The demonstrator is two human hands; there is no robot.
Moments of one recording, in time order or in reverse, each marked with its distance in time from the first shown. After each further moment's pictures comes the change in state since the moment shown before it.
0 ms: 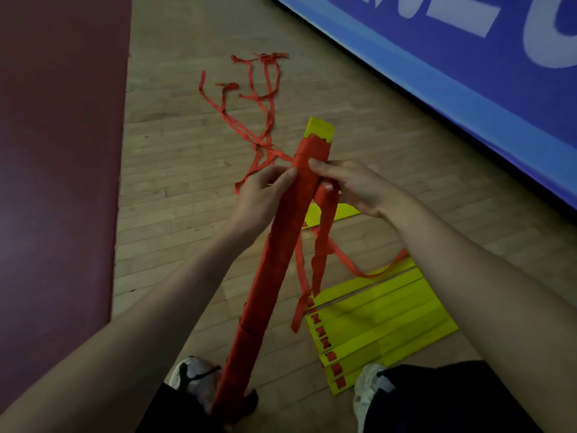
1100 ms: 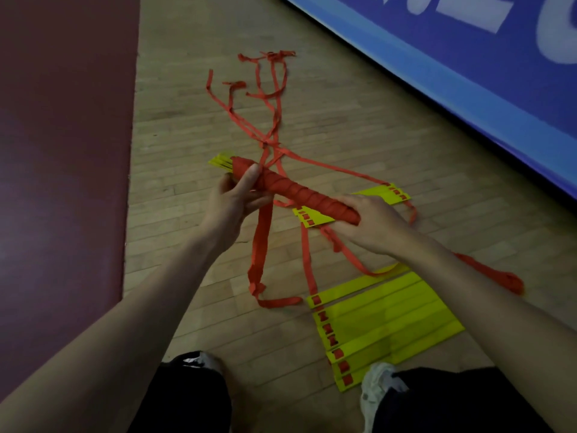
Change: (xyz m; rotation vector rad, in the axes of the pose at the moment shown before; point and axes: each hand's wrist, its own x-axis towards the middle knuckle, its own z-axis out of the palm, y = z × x) left_hand -0.003 -0.022 -0.042 -0.556 0.141 -0.166; right_hand -0.040 0.052 0.001 -0.997 0.278 -0.259
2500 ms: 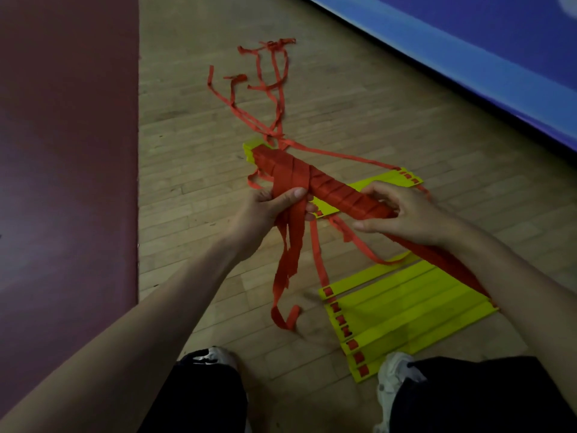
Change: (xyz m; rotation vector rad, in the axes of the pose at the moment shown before) left_hand -0.024 -0.018 0.023 0.304 -0.340 -0.088; right_hand -0.024 0.023 -0.024 0.561 -0.174 0.116
